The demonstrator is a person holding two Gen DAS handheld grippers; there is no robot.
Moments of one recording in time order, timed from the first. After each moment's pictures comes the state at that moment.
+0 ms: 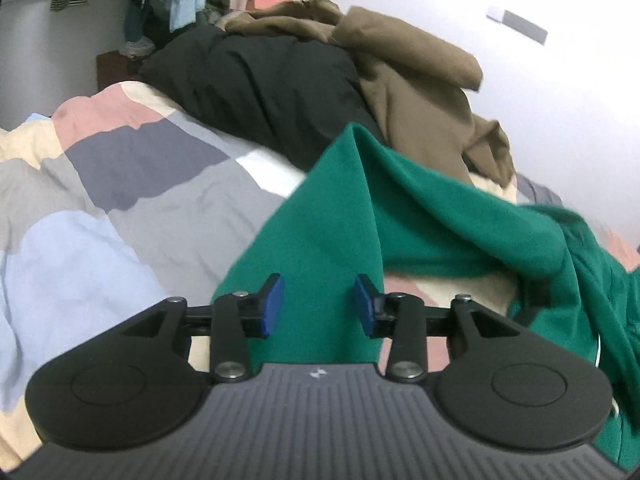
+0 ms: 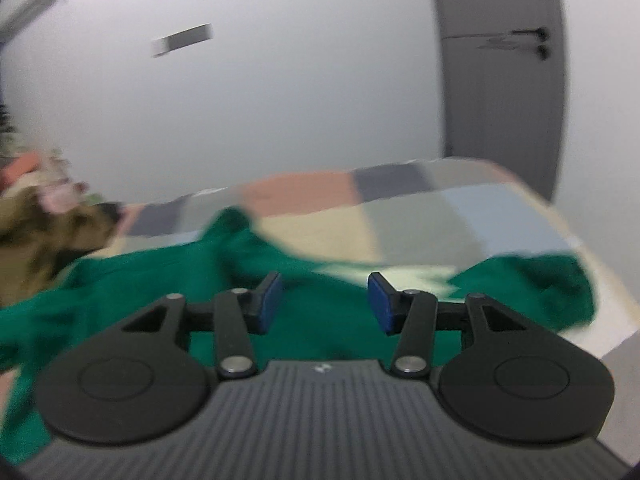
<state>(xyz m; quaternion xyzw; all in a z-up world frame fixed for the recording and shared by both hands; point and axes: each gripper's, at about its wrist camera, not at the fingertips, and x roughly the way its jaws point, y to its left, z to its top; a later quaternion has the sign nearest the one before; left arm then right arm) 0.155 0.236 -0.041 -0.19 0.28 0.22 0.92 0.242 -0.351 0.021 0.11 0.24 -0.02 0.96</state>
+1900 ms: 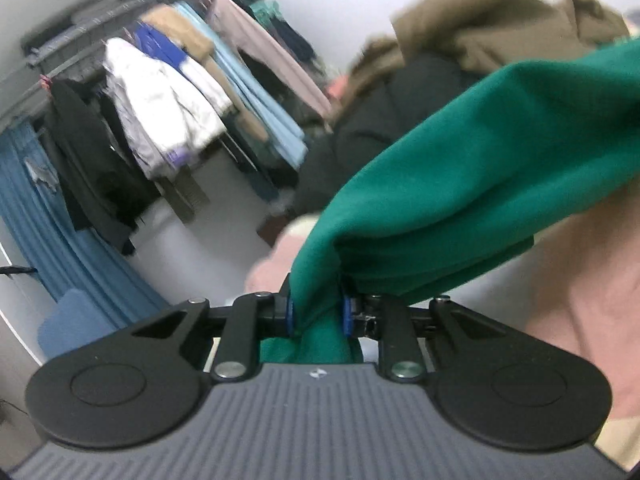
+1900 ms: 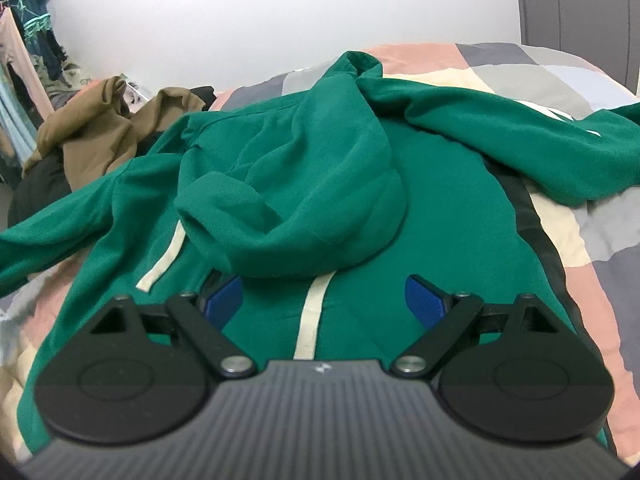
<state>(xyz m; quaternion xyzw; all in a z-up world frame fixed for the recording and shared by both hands) 0.173 0.252 -0.080 0.24 0.28 0.43 0.82 0.199 -0.264 -0.063 0.12 0.34 0.07 0.93</state>
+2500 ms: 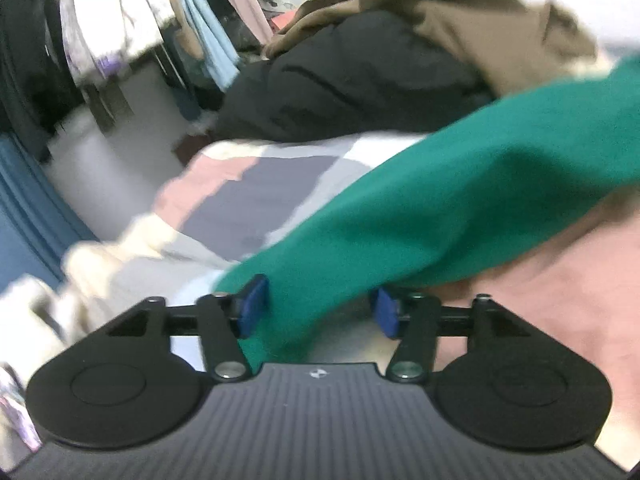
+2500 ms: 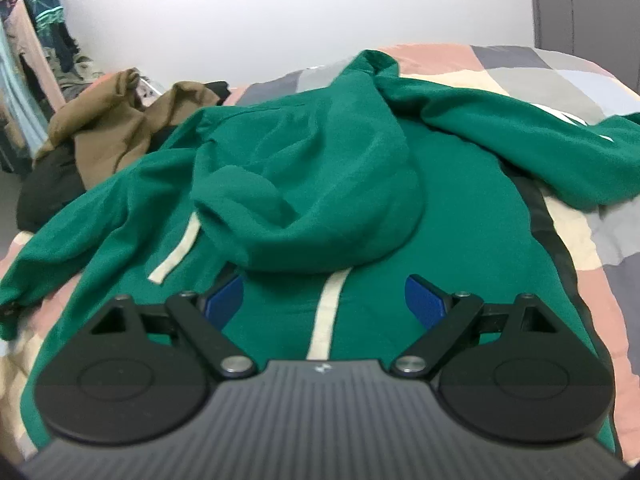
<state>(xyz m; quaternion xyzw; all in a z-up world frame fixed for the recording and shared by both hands) 0.159 0.246 -0.057 0.06 0.34 0.34 0.87 0.197 -0.252 -0.061 0.10 0.34 0.10 0.93</state>
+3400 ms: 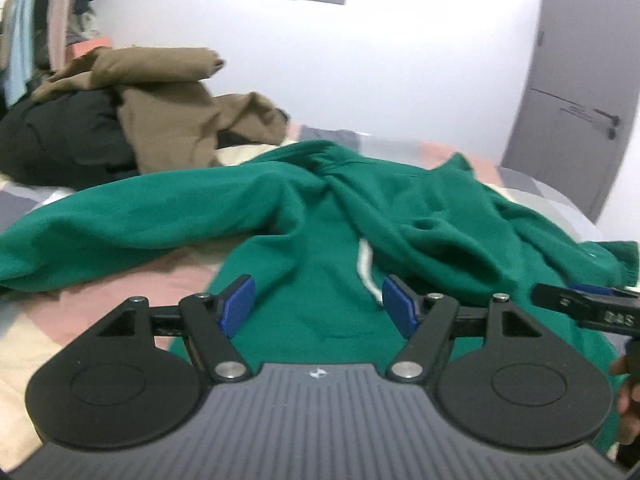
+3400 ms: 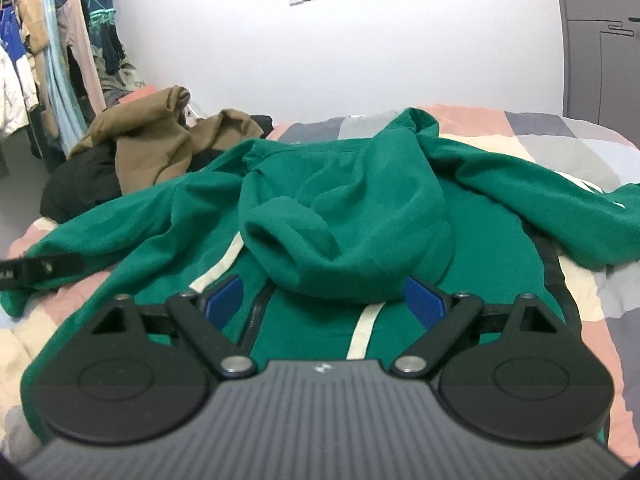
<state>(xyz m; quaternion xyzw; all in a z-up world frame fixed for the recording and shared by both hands) 0.121 -0.002 -0.002 -0.07 0.25 -0.01 0.96 0.166 -0.236 -0.043 0.07 0.26 0.13 0.95</state>
